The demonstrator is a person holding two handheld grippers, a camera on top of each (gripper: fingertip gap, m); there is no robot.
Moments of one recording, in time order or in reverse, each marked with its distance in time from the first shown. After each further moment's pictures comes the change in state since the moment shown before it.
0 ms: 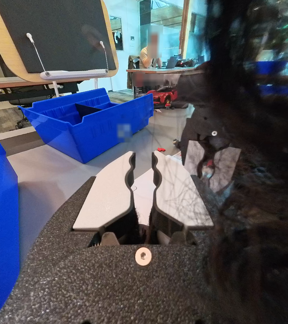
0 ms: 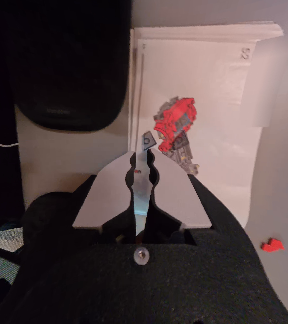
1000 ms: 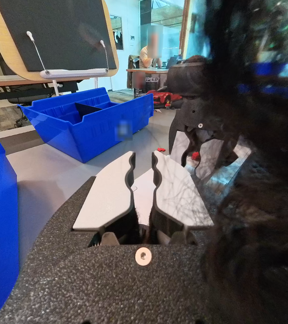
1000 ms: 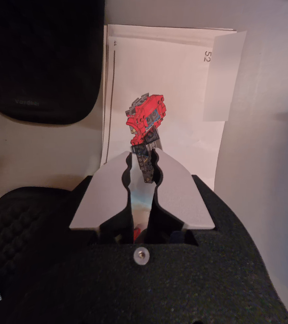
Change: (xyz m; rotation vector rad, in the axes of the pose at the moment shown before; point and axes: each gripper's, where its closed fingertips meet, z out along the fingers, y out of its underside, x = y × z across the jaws) left arm -0.001 0.000 0.000 -0.001 0.000 -0.010; right arm 0.030 0.002 -0.009 0.001 0.063 -0.048
